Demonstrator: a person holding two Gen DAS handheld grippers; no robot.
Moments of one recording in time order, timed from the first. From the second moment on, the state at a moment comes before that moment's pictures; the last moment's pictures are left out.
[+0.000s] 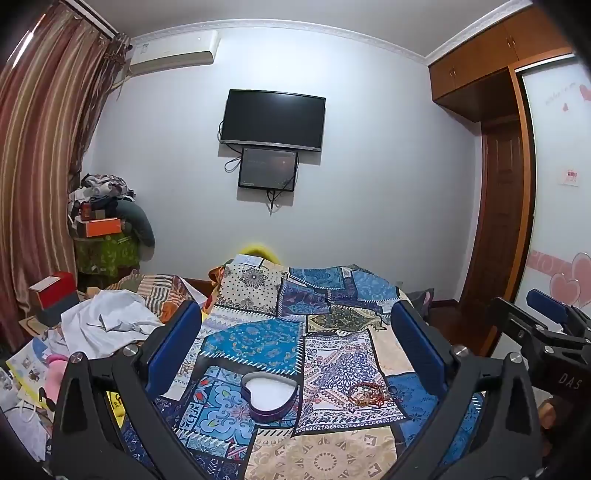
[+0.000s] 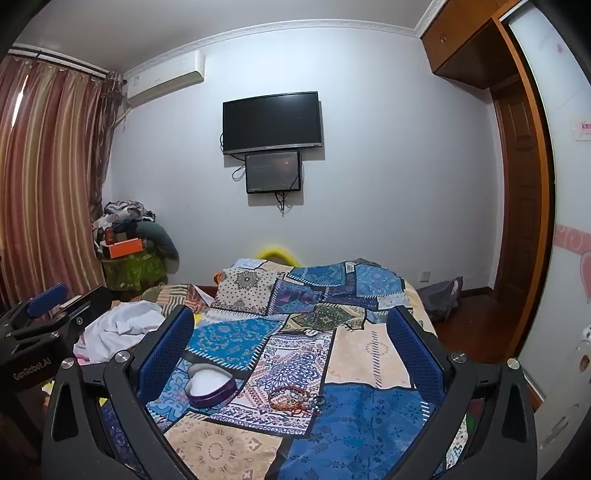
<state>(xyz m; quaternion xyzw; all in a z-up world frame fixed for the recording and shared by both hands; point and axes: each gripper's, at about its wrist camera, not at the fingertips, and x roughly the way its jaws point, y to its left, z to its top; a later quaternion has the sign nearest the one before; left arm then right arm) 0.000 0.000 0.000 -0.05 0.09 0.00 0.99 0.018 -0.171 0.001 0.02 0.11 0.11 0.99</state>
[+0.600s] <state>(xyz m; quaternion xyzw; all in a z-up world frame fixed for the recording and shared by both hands) 0.000 0.004 -0.002 -0.05 0.09 0.01 0.99 0.021 -0.169 0.003 0.02 0.12 0.11 0.99</state>
